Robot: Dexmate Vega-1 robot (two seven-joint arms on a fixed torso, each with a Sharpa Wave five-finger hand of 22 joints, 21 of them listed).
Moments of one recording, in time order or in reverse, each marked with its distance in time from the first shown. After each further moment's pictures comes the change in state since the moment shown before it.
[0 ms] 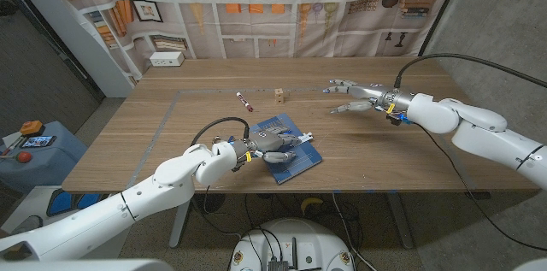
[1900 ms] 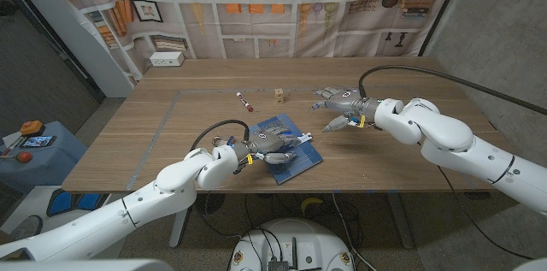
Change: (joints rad) left arm 0.025 -0.010 0.003 -0.015 0.019 0.045 0.019; left_hand 0.000 0.000 0.012 -0.012 0.000 0.020 0.009 0.000 0.000 0.018 0.000 -0.003 0.000 0.021 0.000 0.000 0.000 0.000 0.000 0.000 0.000; right arm 0.009 0.069 -0.140 -0.299 -0.542 -0.320 0.251; right_hand 0.163 -0.081 0.036 0.003 0.015 0.077 -0.023 0.074 0.027 -0.005 0.041 0.015 0.006 -0.003 0.053 0.012 0.008 0.017 0.053 0.008 0.000
